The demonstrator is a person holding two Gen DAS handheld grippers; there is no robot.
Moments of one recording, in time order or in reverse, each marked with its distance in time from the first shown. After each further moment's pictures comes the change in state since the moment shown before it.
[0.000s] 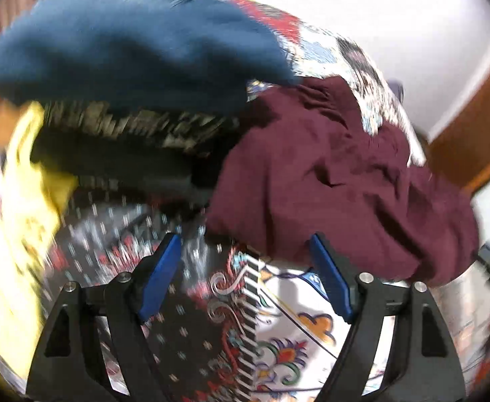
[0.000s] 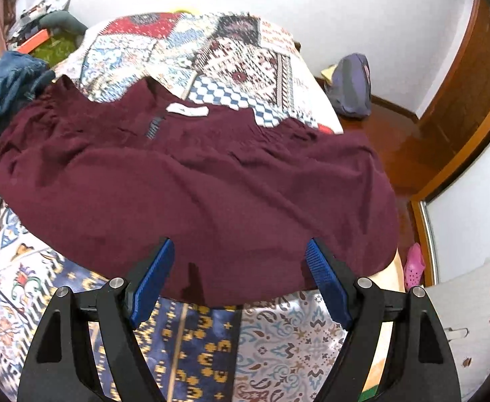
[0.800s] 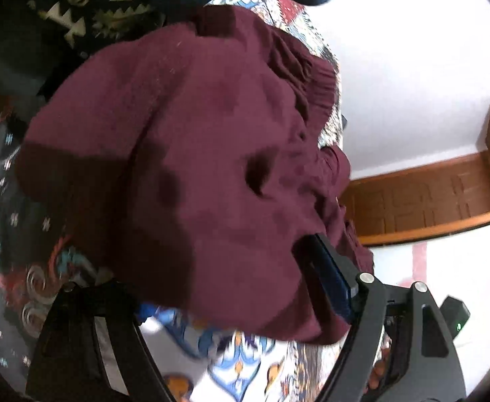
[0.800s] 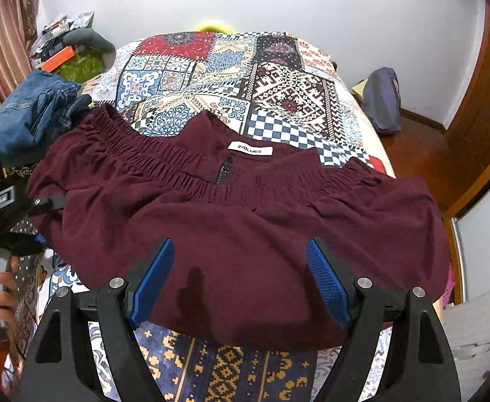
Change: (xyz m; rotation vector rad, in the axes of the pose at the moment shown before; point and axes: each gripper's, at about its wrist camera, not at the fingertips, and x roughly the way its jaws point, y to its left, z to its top) left arm 0.092 -0.026 0.011 -0.389 0.145 -0.446; right arm 0.004 0.049 0.033 0.024 -0.051 0.134
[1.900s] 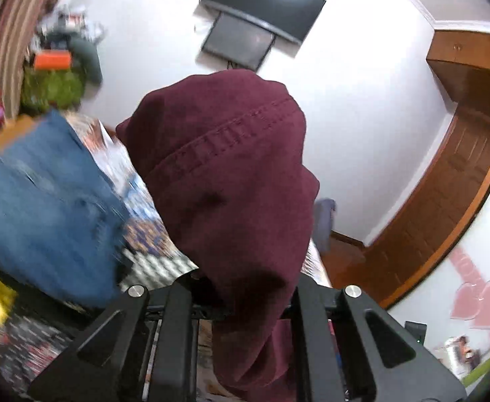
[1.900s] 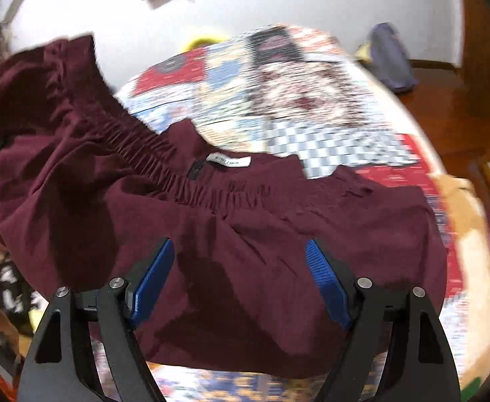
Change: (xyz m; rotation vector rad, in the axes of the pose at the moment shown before) left arm -0.155 -0.194 -0.003 0.496 -0.604 0.125; right arm 0.003 0.008 0.041 0.253 0.018 0.229
